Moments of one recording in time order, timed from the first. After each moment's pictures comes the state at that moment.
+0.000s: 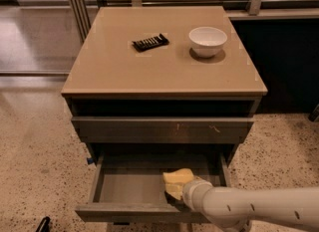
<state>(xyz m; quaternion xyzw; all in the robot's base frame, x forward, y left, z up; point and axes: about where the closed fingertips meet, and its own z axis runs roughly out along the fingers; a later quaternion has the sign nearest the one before) 0.473 -0.077 0.474 -0.12 0.92 0.15 0.35</state>
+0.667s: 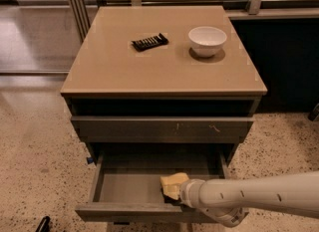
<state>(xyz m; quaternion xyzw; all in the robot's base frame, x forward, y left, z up) 0.482 -0.073 0.425 -0.12 0.93 0.17 0.29</state>
